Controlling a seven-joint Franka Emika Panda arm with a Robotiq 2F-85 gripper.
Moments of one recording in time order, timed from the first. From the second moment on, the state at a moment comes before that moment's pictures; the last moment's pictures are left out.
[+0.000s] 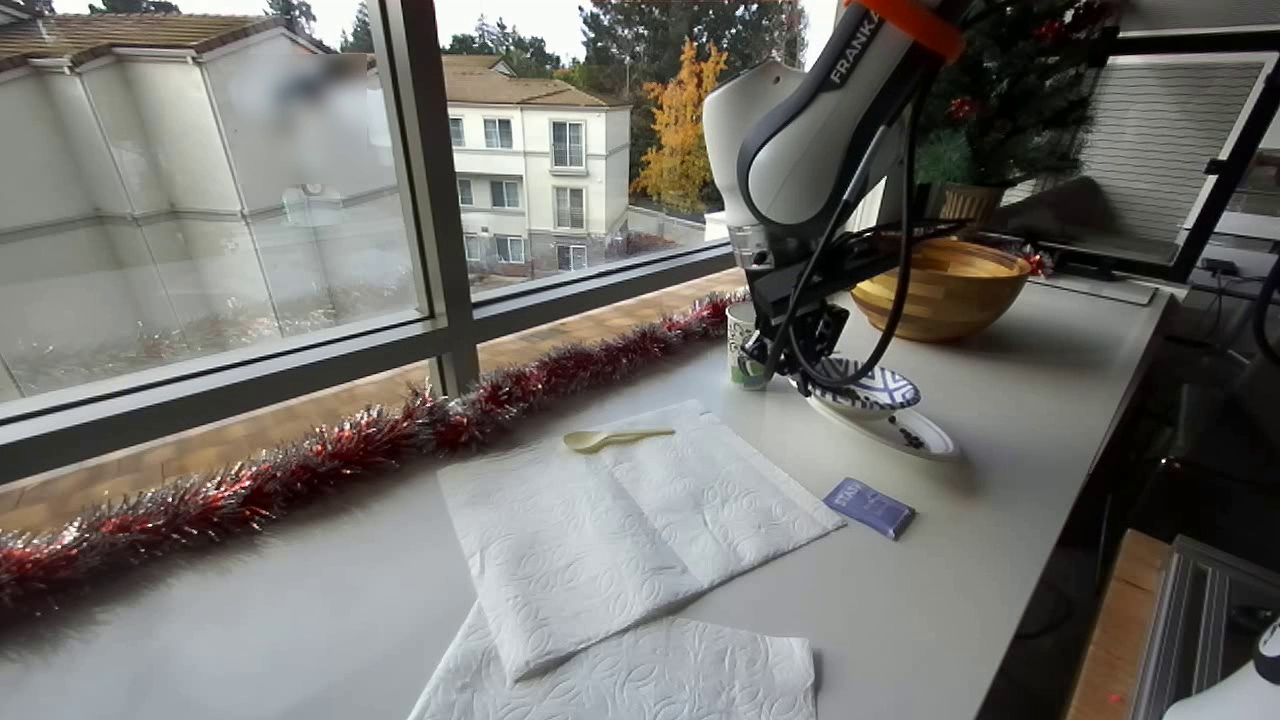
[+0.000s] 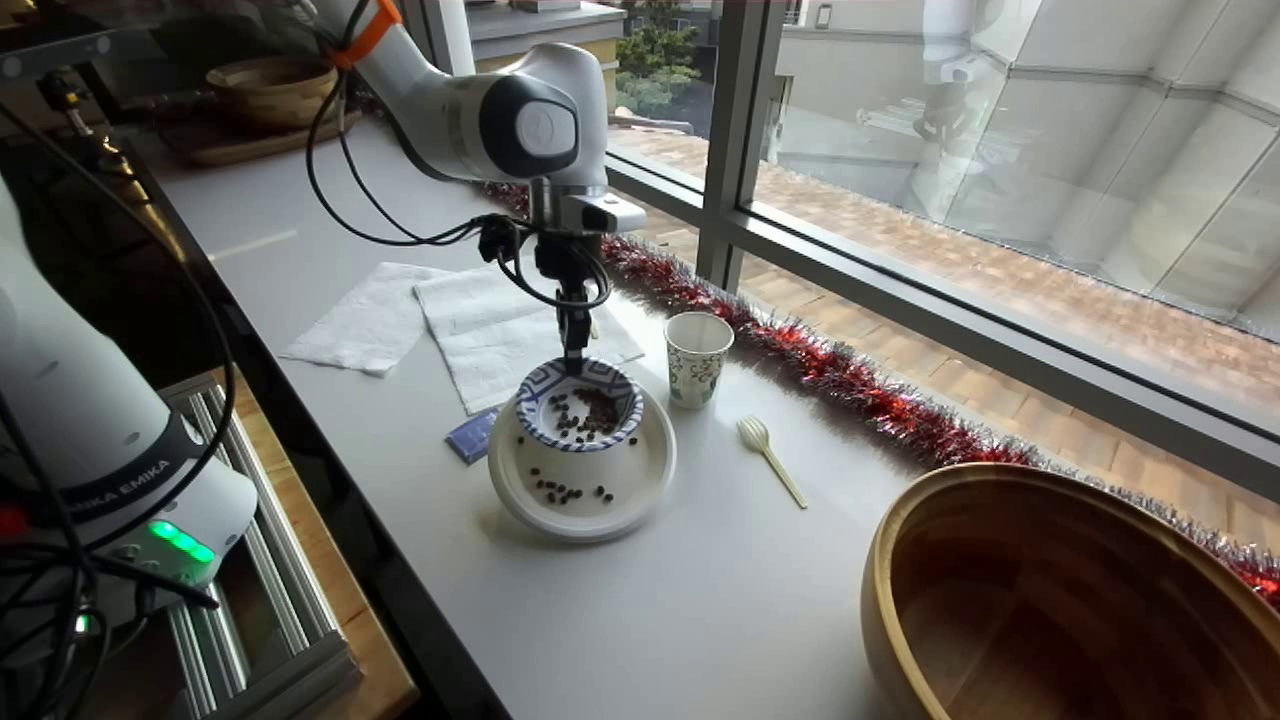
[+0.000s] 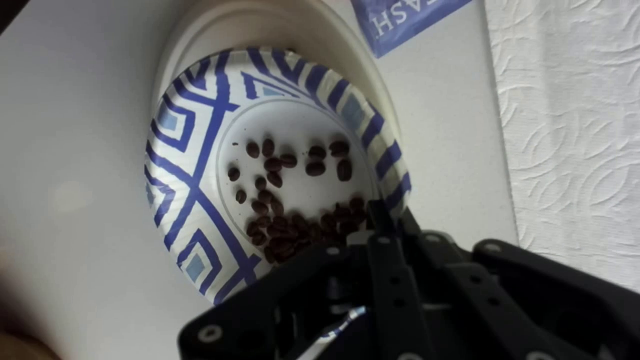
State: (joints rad) arm 0.01 0.20 -0.18 -2.39 -0.40 2.37 0.66
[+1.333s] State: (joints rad) arm 0.06 0.35 -0.17 -2.34 -0.40 2.49 0.67
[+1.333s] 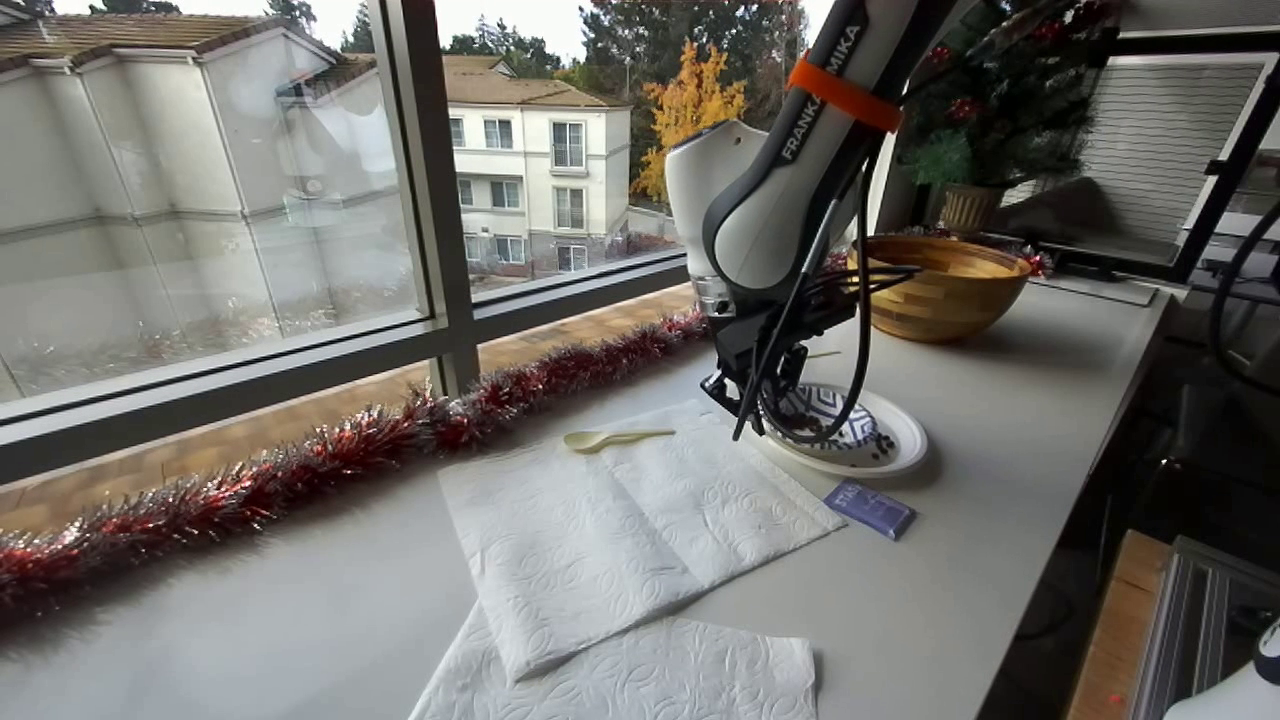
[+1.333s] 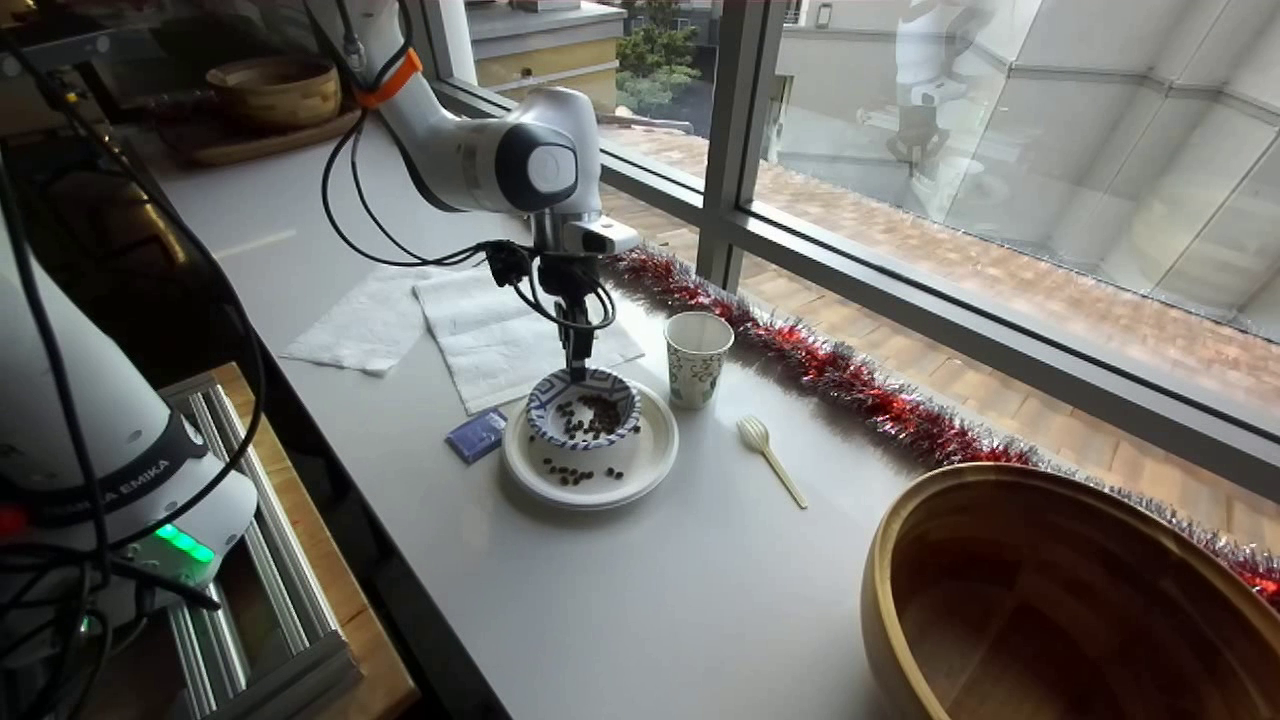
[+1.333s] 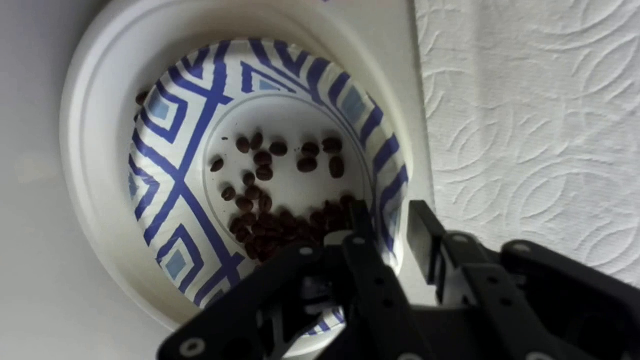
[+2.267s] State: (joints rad) arm 0.03 0.29 -0.21 -2.39 -0.39 2.49 0.67
